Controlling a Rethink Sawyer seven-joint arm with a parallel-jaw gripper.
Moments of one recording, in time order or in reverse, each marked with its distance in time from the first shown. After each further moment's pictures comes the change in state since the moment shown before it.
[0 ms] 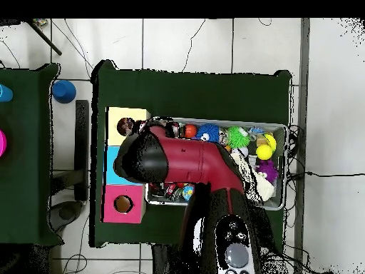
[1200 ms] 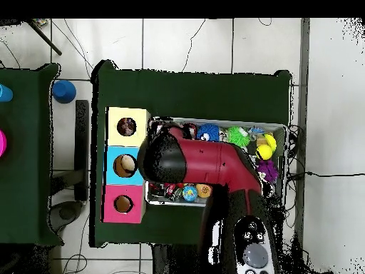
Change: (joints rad) arm -0.059 0.005 0.001 0.000 -0.071 0.000 0.000
